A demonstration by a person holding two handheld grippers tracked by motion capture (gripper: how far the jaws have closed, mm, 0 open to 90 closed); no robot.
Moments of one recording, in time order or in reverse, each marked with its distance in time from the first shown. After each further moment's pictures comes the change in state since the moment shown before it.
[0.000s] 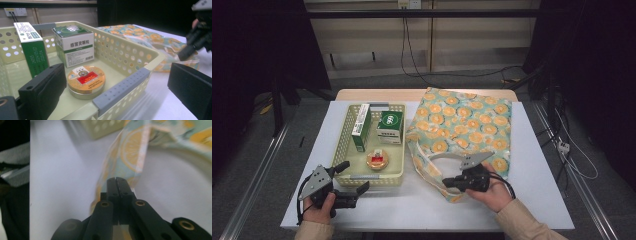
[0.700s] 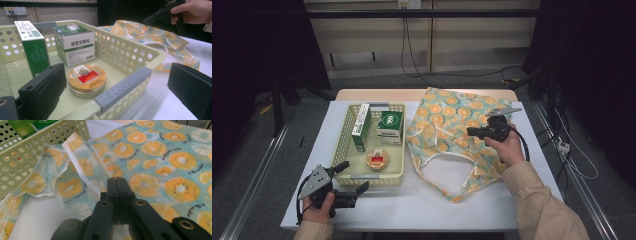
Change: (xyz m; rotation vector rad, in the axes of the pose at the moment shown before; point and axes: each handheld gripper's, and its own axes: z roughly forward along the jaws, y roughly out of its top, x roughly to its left) left arm 0.003 -0.002 0.000 0.004 -0.002 -0.002; right arm -0.130 0.029 -0.039 -0.129 -0.281 0.223
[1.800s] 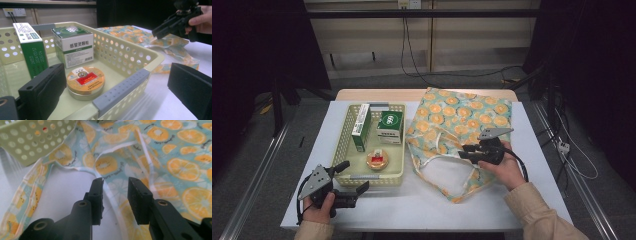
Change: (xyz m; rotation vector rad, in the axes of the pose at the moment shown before) left arm -0.001 0.001 0.000 -0.009 -0.003 0.003; right arm 0.056 -0.034 -0.006 0.051 0.049 -0.155
